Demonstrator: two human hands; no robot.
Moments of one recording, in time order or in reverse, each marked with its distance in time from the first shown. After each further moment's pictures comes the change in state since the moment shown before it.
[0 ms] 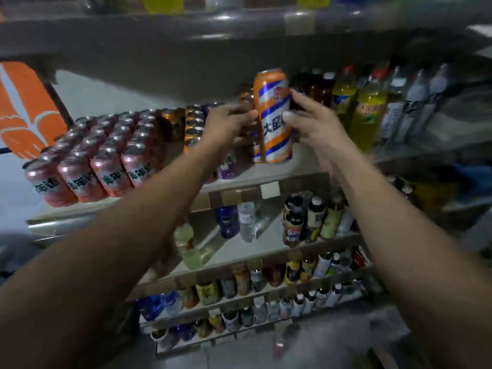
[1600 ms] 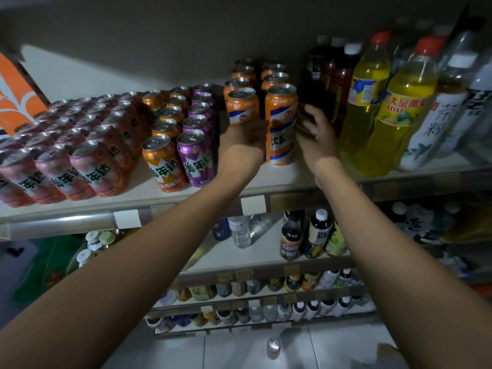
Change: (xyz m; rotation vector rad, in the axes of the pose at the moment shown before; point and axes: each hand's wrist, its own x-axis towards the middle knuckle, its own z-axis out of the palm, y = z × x) left_hand 0.067 -0.084 0.082 0.539 0.225 0.126; right_hand 0.117 0.134 -0.054 -0.081 0.128 0.013
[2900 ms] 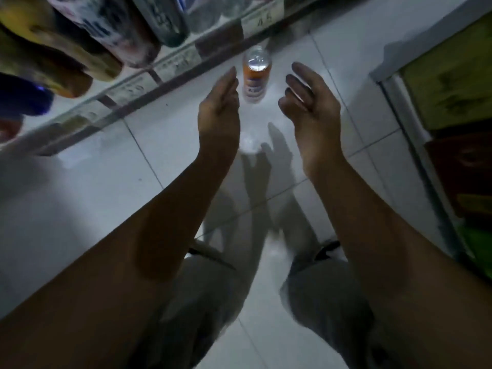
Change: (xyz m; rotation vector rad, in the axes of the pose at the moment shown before) left_hand -0.524 -0.732 0.294 -0.339 -0.366 -0.618; right_hand -0.570 0.713 0.079 0.021 0.351 0.714
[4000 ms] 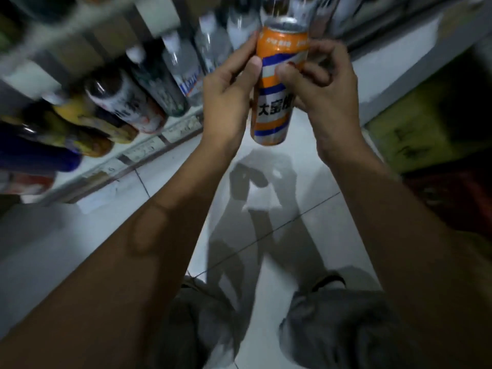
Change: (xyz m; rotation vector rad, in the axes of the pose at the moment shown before) left_hand 0.016 0.140 0.043 -0.170 -0.310 0.259; right_hand 0.033 -0.118 -0.043 0.036 -0.087 -0.272
